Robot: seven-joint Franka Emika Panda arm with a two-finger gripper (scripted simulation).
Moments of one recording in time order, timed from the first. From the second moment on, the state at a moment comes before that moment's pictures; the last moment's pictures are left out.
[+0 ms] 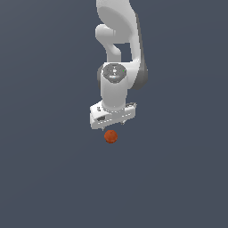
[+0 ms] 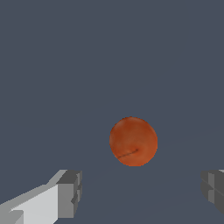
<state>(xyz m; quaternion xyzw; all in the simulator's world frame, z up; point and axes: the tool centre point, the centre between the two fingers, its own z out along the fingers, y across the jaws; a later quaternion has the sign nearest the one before) 0.002 -0.004 0.141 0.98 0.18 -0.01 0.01</state>
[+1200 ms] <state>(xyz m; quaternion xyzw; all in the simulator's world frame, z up) 0.005 -0.015 0.106 0.88 0.48 -0.01 0.00</state>
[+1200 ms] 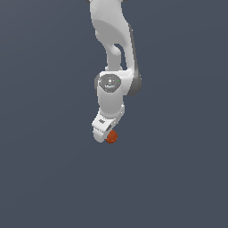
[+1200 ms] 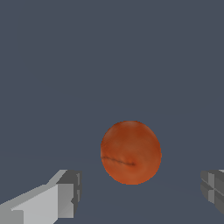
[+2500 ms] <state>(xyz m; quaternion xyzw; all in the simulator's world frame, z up) 0.005 -0.016 0.070 0.83 0.56 0.00 0.00</state>
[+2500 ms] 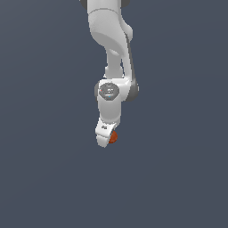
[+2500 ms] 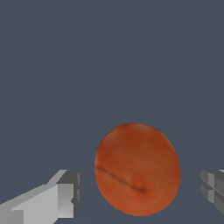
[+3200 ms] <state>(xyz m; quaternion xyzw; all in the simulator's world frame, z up) 0.006 -0.017 0.048 0.83 0.56 0.00 0.00</state>
